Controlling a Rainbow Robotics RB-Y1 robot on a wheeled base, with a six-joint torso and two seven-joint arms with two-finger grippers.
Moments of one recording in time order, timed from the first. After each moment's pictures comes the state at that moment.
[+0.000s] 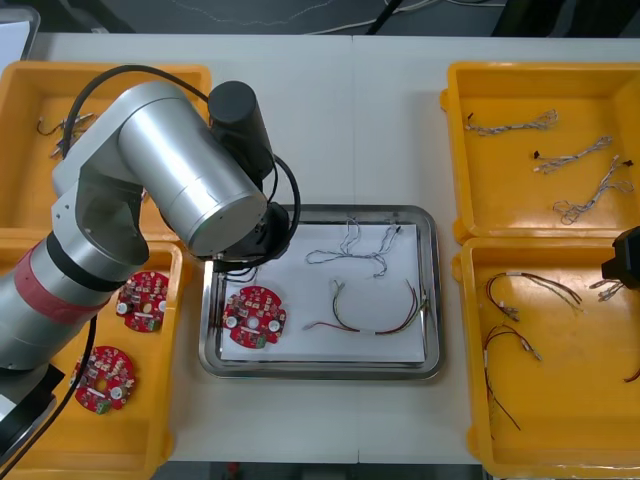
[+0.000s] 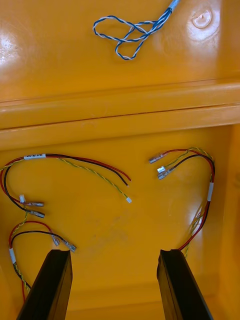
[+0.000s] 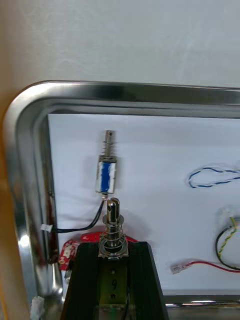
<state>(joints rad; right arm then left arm) -0.18 -0.72 -0.27 -2.18 -0.72 1.92 1.21 -0.69 0.46 -0.54 -1.98 0.49 1.85 -0.61</state>
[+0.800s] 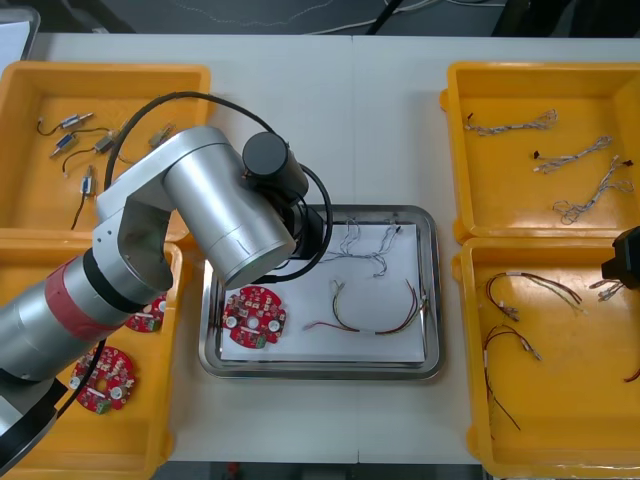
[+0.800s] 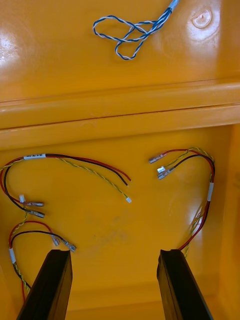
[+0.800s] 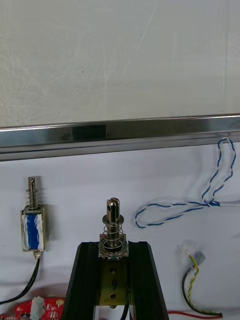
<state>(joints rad) -0.18 -0.72 -0.27 -2.18 -0.72 1.92 1.21 -0.69 0.46 -0.68 -1.89 0.40 1.57 -0.61</state>
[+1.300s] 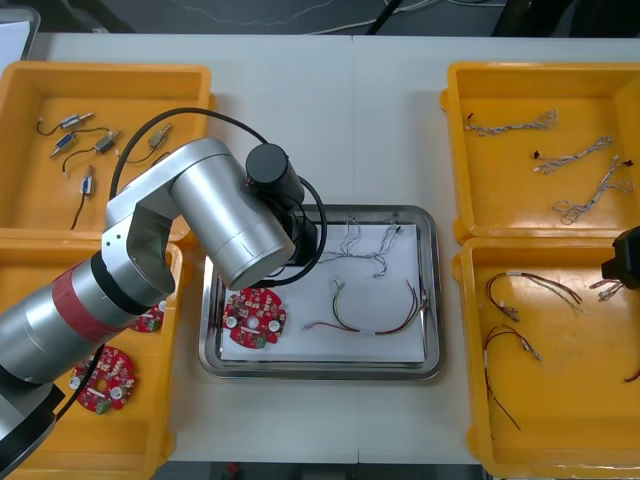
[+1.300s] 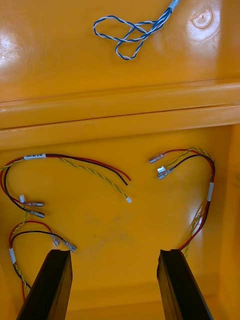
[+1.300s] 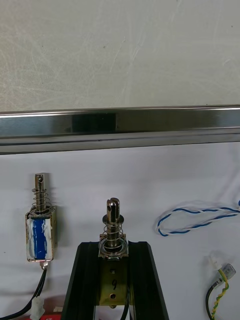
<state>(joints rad) -0.18 -0.72 -0.27 -2.18 -0.72 1.92 1.21 -0.68 0.46 -0.69 -1.84 0.40 1.55 -0.61</state>
